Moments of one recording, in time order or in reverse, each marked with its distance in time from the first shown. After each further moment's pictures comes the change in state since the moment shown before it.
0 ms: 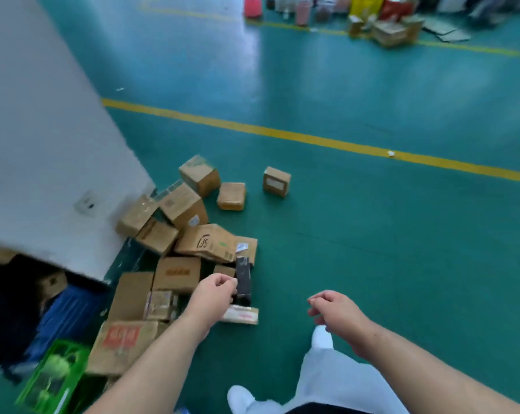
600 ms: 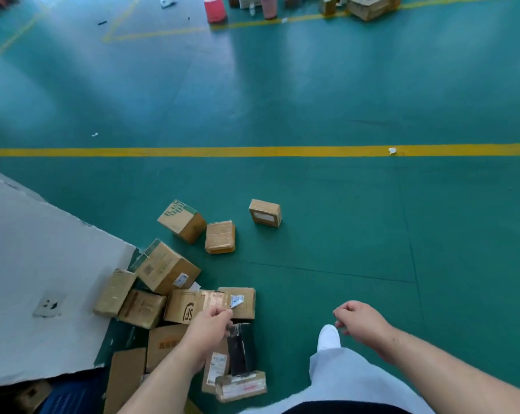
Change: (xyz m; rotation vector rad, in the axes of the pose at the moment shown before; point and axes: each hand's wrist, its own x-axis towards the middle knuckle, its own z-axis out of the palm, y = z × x) left_hand 0.182 0.218 0.087 0.178 -0.033 -0.178; right_hand 0.236 -0.076 -0.201 0.056 -0.008 0.138
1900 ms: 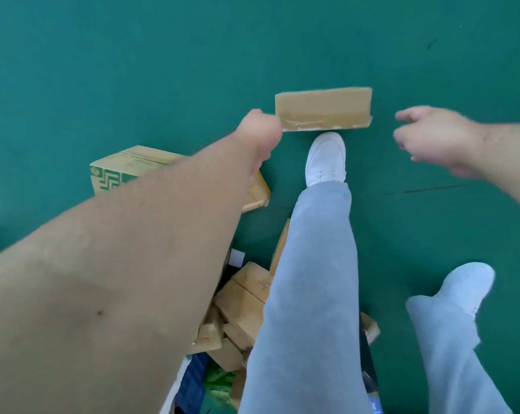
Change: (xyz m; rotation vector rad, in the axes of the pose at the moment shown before) left_hand 0.878 0.305 0.086 0.489 -0.285 -0.252; right_hand 0.779 -0.259 0.090 0.055 -0.082 0.453
